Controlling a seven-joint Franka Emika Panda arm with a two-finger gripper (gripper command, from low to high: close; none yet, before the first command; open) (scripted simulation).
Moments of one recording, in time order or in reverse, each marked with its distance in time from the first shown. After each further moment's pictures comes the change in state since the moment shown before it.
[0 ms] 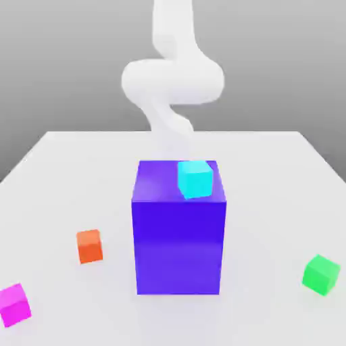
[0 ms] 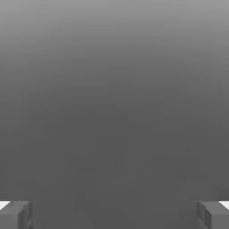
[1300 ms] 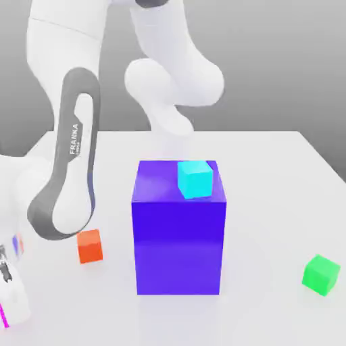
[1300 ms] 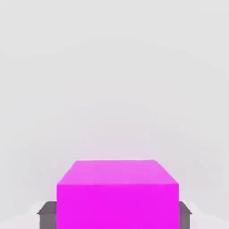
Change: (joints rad) arm -0.338 1.222 -0.187 0.012 0.285 0.452 0.088
